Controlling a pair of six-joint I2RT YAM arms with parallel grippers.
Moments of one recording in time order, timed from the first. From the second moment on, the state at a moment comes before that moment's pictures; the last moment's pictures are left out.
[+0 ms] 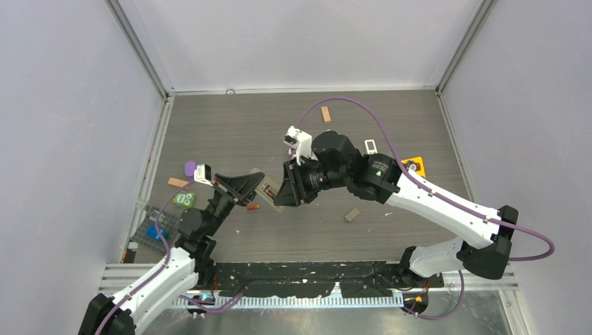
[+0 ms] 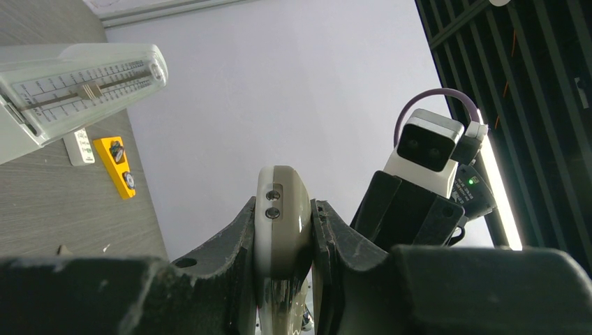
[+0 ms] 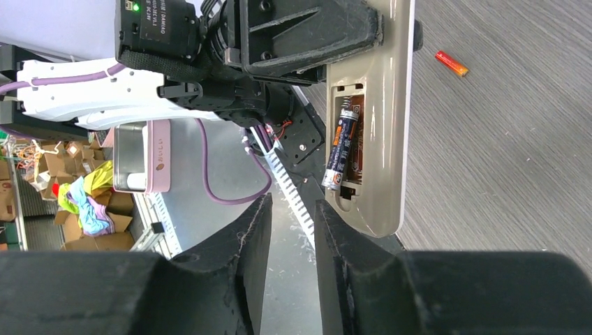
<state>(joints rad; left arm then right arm) -0.53 0.60 0.09 0.85 0.11 -1.54 1.04 1.33 1.41 -0.62 -0.31 0.57</state>
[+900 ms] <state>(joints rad) -0.53 0.60 0.09 0.85 0.11 -1.54 1.04 1.40 1.41 -0.63 -0.29 0.61</state>
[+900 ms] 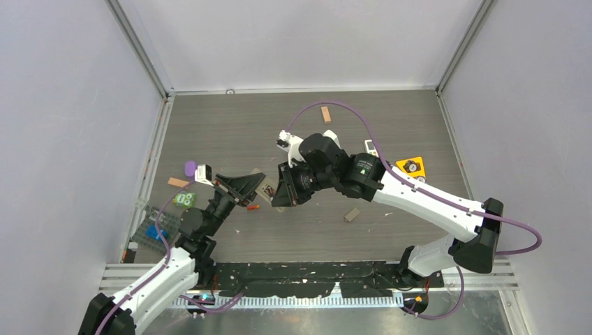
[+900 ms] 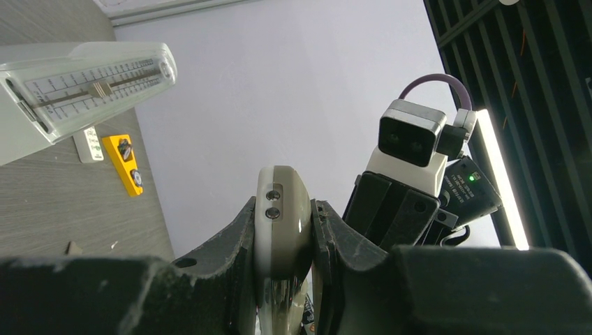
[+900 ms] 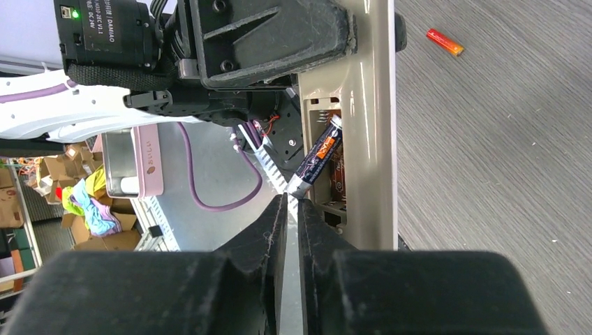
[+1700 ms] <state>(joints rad) -0.54 0.58 0.09 0.81 0.12 -1.51 1.08 1.42 1.48 -0.68 -0.14 0.49</state>
